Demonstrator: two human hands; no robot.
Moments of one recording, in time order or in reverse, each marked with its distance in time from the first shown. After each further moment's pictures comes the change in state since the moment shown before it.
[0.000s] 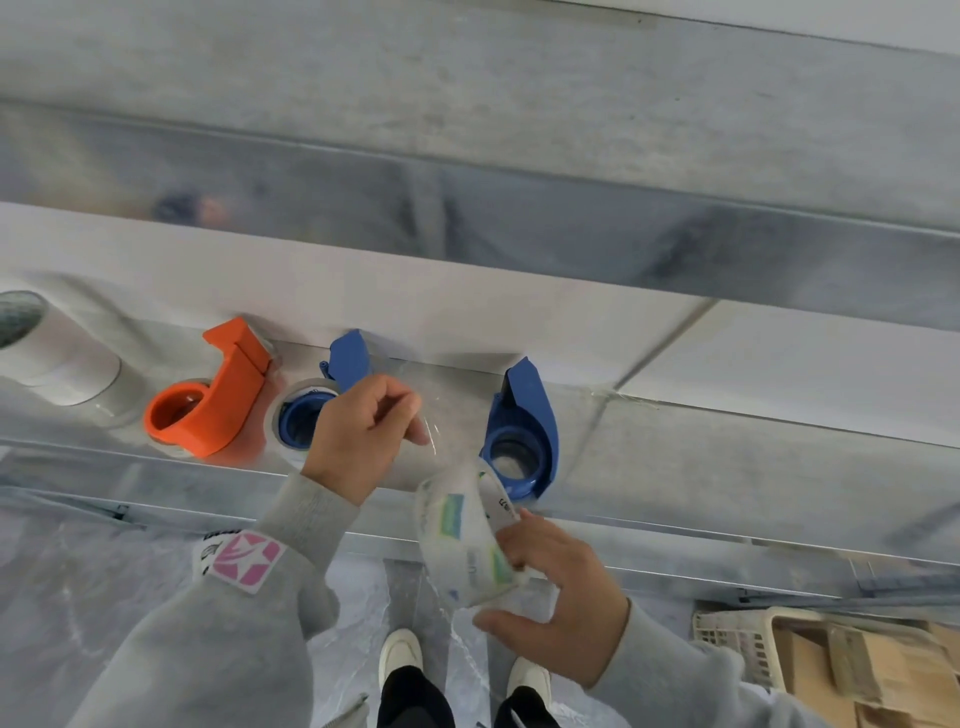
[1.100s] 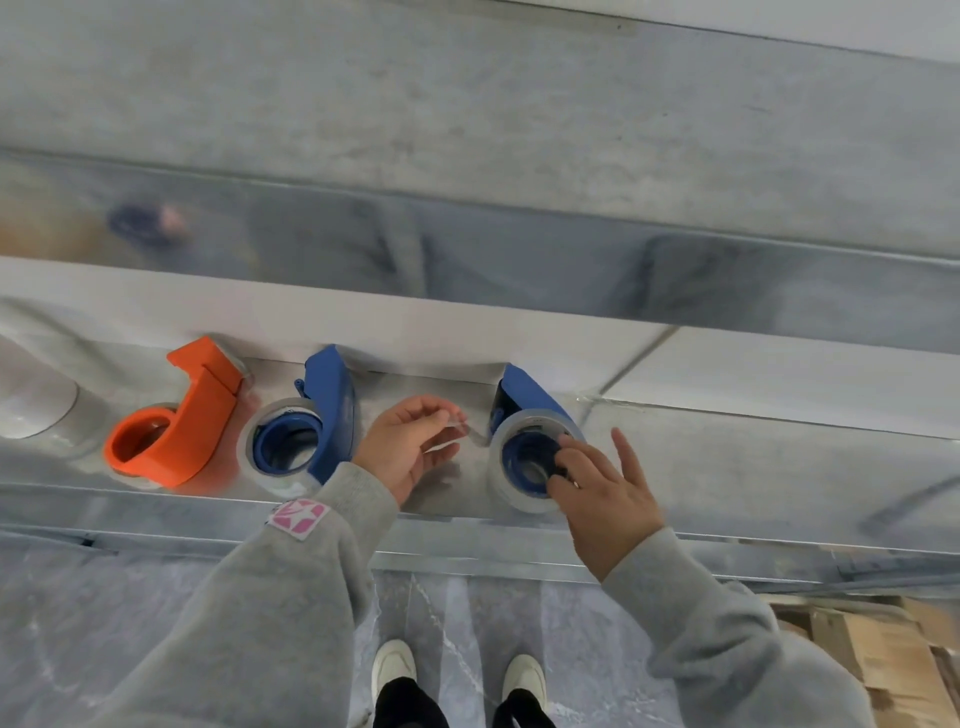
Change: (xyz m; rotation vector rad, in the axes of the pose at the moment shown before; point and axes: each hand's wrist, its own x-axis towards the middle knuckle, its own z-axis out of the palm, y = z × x) left_hand 0.033 -0.019 0.055 -0.716 -0.271 -0.489; right_hand 0.037 0.063 -0.045 -1.119 0.019 -0.002
